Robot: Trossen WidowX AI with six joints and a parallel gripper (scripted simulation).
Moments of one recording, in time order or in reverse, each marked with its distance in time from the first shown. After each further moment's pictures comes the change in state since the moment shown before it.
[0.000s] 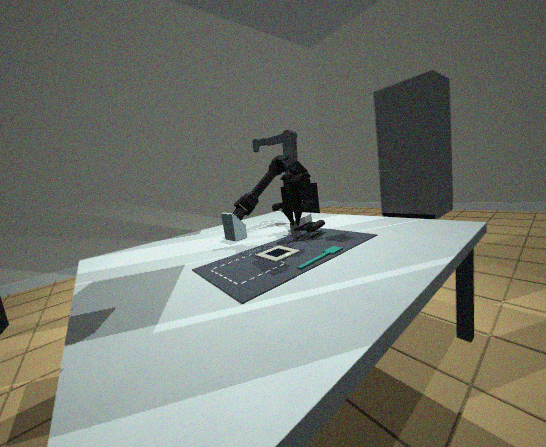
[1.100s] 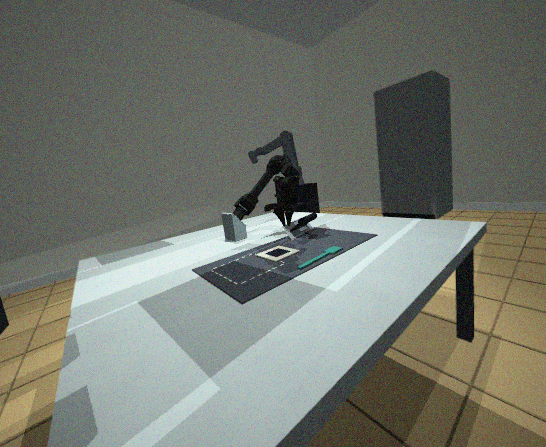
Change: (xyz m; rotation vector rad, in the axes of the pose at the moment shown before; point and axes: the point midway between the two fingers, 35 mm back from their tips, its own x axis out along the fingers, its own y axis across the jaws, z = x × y) arm 0.002 0.045 -0.001 0.007 -0.002 0.012
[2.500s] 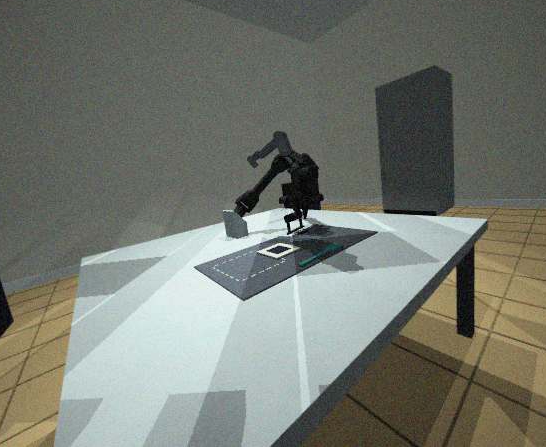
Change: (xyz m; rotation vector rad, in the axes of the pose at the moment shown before) arm -0.020 -0.079 0.001 -0.013 0.009 -0.003
